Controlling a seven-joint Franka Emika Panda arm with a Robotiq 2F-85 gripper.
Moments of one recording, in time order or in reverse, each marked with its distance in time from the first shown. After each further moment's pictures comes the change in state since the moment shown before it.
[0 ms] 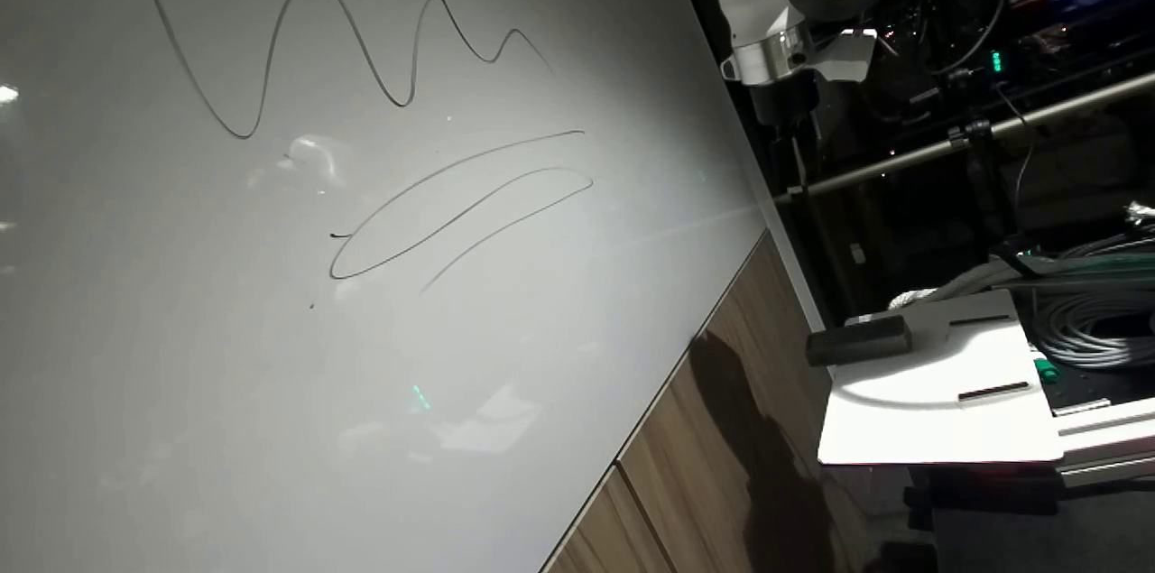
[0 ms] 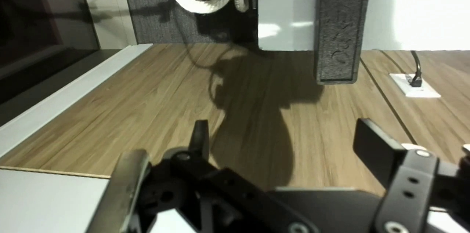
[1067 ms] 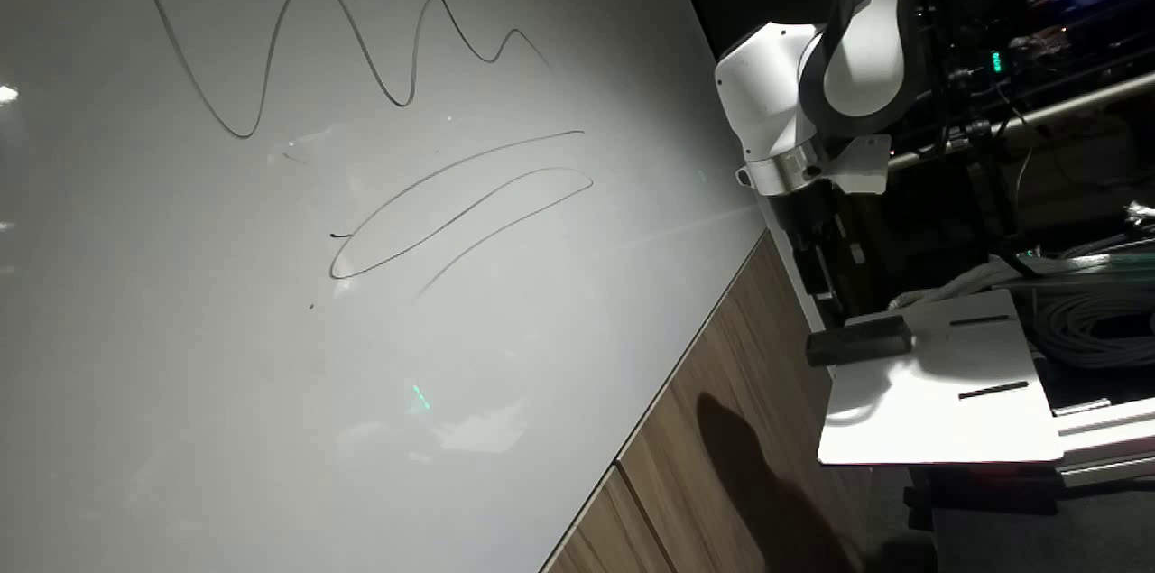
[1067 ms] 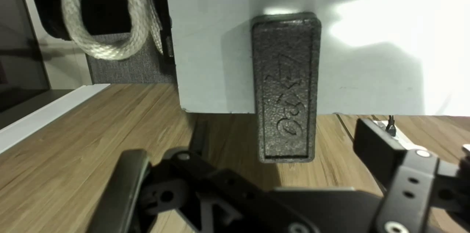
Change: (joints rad) arm 0.043 0.392 0.058 -0.006 0.017 0.257 0.118
